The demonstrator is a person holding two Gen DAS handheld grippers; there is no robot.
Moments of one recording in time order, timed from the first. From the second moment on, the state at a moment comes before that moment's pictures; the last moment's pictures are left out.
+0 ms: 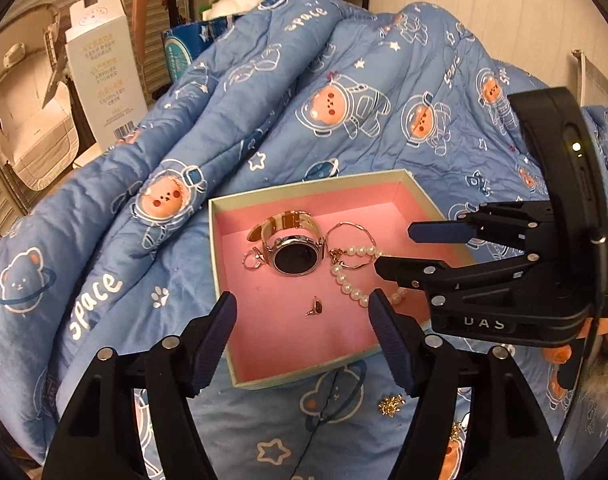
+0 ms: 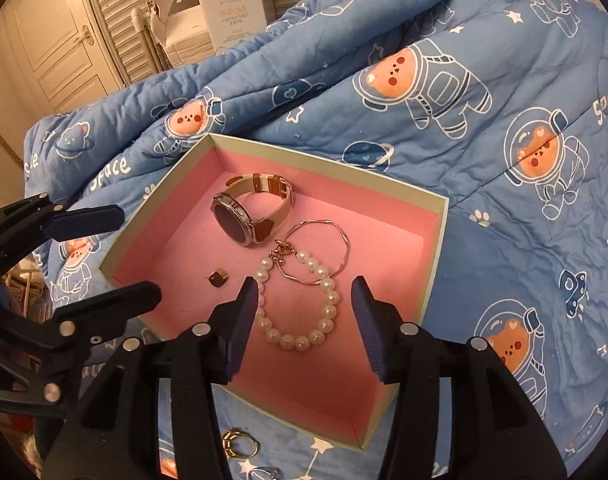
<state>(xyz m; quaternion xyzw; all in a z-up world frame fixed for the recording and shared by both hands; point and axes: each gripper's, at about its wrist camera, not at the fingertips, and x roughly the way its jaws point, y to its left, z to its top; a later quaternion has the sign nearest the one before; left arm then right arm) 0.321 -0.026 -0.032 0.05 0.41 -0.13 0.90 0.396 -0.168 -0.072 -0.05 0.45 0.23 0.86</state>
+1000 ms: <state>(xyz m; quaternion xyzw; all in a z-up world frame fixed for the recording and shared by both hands) 0.172 -0.032 -0.080 0.02 0.39 -0.12 0.91 0.231 -0.212 -0.092 -0.05 0.42 0.21 0.88</state>
